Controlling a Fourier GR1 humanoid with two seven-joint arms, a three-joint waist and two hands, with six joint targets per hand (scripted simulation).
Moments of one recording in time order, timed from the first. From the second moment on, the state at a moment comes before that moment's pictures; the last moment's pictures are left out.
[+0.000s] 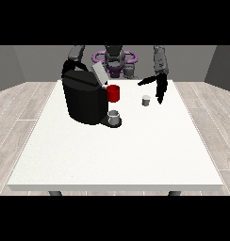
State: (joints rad) left arm -0.41 0.29 0.10 -1.00 -0.21 -0.07 -0.06; right arm -0.14 -0.02 -0.02 -1.48 0.00 -0.14 -0.07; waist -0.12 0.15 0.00
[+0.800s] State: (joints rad) left arm -0.50 0.32 0.05 -0.76 -0.40 -0.01 -0.12; right arm -0.20 -0.03 -0.03 -1.40 0.02 -0.15 -0.05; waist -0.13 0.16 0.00
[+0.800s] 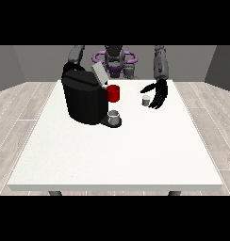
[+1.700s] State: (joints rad) left arm -0.56 0.32 0.02 -0.62 -0.59 0.20 -0.22; right arm -0.22 -0.03 -0.05 -1.38 -0.02 -0.15 -0.04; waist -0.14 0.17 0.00
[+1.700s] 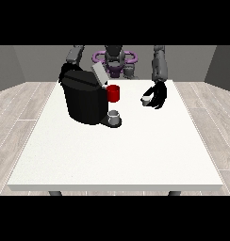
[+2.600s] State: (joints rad) left arm -0.73 0.34 0.00 -0.66 -0.63 0.02 -0.25; right arm -0.23 -0.03 -0.08 -1.26 -0.03 -0.16 -0.07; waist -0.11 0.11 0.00
